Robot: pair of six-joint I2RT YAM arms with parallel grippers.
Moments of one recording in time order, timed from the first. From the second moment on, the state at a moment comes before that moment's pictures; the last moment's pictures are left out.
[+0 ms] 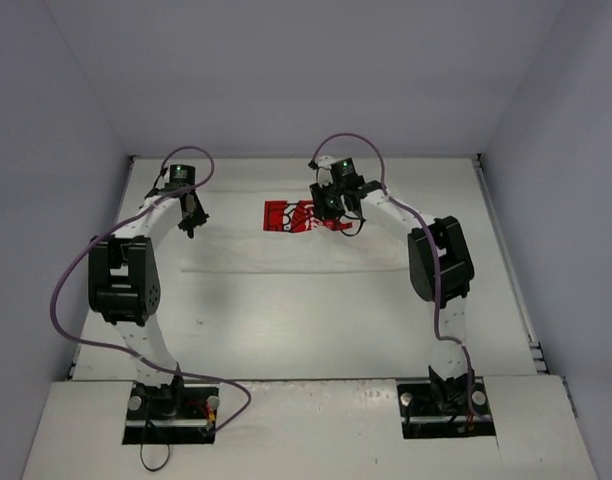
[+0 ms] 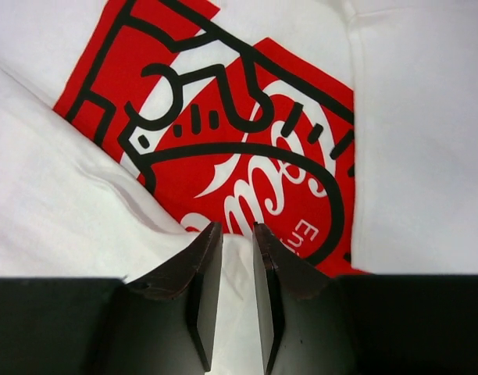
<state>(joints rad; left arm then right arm) -0.04 1.83 1.38 -0.50 -0.16 -0.46 0.45 2.14 1.64 -0.30 -0.21 0.01</state>
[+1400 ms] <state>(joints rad) -0.08 1.59 0.95 -0.65 -0.18 -0.53 0.35 1.46 0.75 -0.39 0.24 0.53</state>
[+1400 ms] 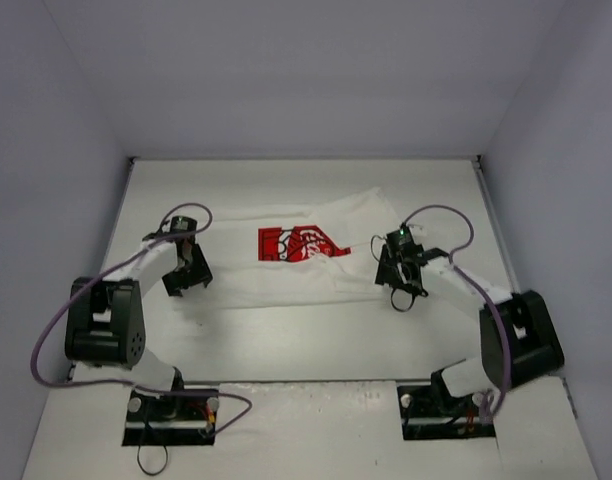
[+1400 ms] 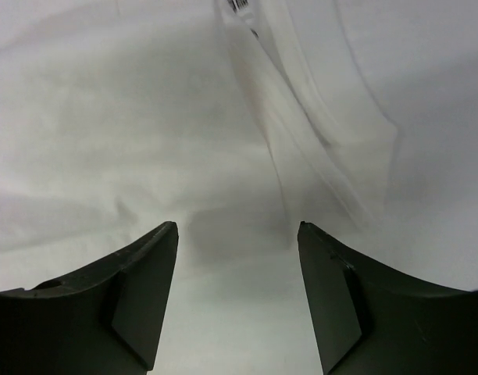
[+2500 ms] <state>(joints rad) 0.07 2.21 1.90 -0.84 -0.03 -0.60 0.12 2.03 1.61 -0.43 -0.10 0.03</state>
